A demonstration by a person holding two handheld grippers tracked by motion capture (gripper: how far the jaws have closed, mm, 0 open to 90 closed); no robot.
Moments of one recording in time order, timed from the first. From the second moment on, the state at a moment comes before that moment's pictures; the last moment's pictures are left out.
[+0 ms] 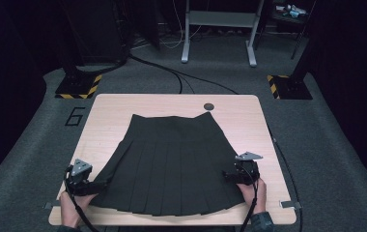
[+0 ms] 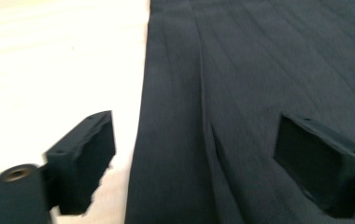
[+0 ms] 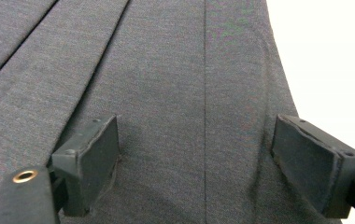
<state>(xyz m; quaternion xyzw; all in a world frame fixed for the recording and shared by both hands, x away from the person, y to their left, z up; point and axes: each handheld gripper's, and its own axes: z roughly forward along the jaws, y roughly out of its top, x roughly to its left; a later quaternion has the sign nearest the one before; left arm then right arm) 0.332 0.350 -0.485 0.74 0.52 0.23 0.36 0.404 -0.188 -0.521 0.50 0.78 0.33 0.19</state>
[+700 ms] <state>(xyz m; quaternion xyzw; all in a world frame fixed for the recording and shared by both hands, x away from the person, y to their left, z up) 0.308 0.332 -0.507 0.77 0.51 0.23 0.32 0.404 -0.187 -0.521 0.50 0.78 0.33 0.19</state>
